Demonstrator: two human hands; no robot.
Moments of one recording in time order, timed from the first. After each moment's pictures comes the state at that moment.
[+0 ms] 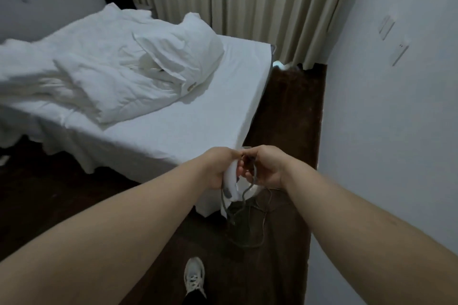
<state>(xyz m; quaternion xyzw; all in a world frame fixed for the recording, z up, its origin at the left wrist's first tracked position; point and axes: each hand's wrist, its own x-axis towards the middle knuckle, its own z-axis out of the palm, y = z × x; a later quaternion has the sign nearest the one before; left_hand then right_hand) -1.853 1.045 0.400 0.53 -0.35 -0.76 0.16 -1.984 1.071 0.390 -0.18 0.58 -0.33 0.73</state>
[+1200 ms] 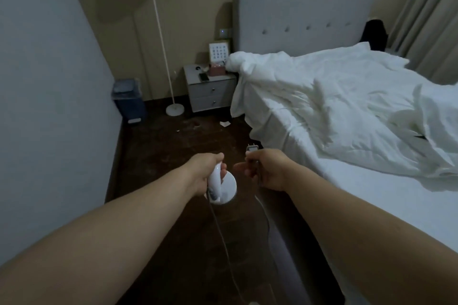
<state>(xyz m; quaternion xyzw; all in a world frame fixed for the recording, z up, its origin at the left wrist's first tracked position) -1.214 1.081 0.440 0.69 -0.01 -0.51 0.51 -1.334 0.972 0.424 -0.45 0.46 -0.05 0.77</state>
